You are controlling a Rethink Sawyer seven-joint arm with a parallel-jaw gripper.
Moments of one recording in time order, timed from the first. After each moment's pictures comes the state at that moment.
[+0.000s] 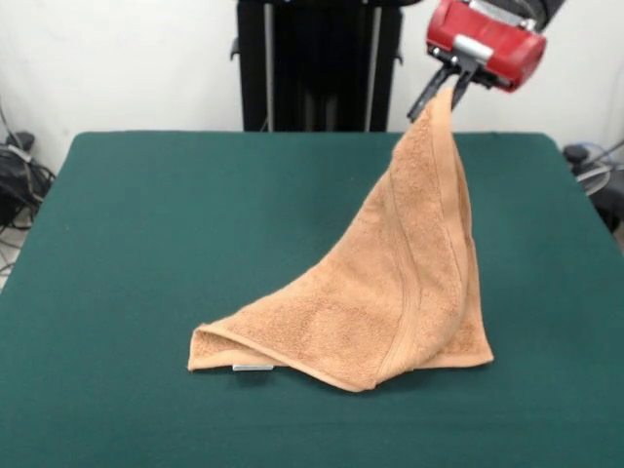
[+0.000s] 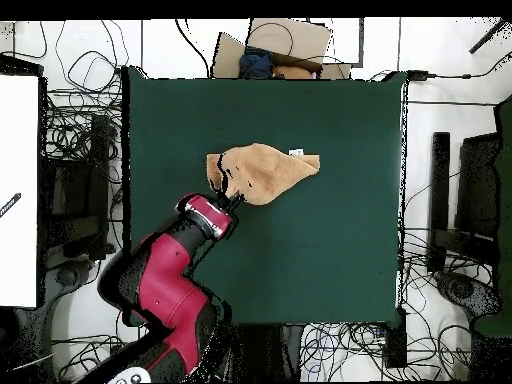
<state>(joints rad) 0.68 -0.37 -0.69 1.93 0.83 -0.36 1.97</state>
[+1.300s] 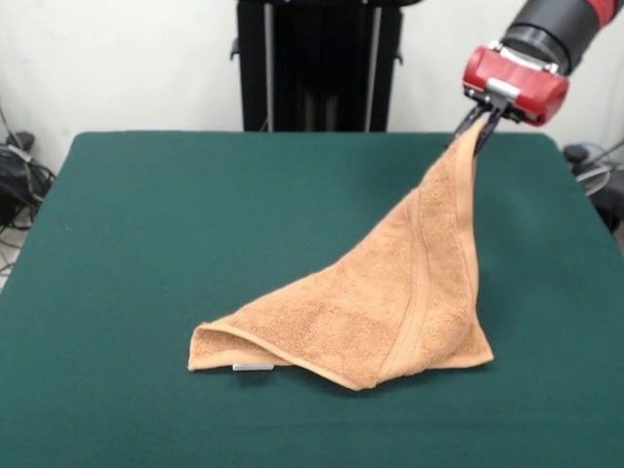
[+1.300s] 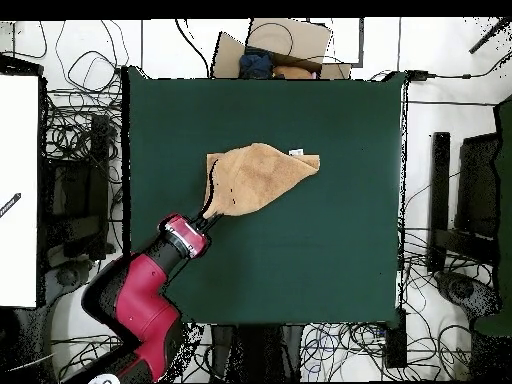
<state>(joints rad) 0.88 -0.21 -0.62 1.97 1.16 -0.45 2.05</state>
